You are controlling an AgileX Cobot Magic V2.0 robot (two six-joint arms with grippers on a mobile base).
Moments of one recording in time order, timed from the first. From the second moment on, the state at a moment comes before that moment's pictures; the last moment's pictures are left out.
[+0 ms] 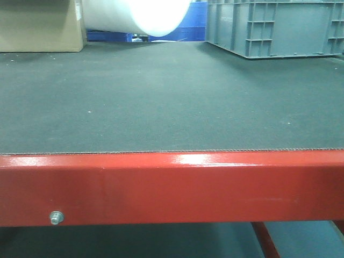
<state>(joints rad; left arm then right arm) 0.08 -0.01 0.03 -0.05 0.02 0.01 0.08 0.06 -0.25 -0.08 0.15 0.13</state>
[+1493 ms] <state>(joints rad) 0.08 -0.01 0.03 -0.05 0.02 0.01 0.08 0.06 -0.25 -0.08 0.15 0.13</state>
